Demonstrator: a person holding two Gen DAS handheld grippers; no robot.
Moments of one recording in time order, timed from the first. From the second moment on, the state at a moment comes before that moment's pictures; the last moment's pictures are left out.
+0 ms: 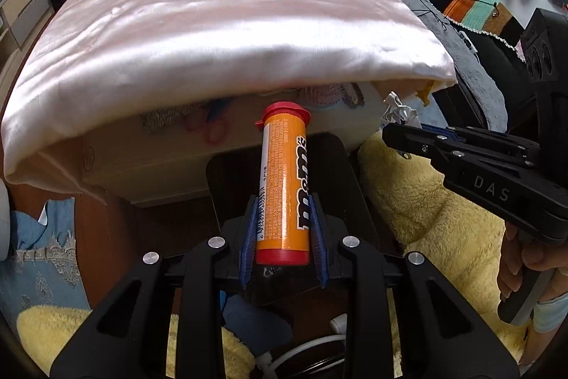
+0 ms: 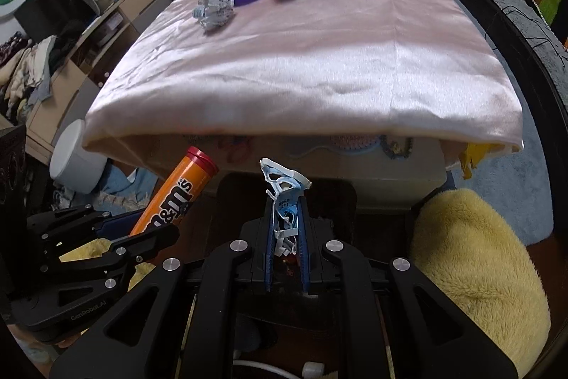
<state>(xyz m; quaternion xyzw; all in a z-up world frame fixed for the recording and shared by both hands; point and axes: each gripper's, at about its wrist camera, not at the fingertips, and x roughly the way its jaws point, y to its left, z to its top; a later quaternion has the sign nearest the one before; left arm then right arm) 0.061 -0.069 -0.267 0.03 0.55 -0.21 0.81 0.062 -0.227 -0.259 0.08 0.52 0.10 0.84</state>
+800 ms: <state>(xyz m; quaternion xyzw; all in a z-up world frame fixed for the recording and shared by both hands) 0.056 -0.069 -0.311 0.03 0.60 -0.21 0.78 0.060 -0.219 -0.297 0.10 0.57 0.09 0.81</state>
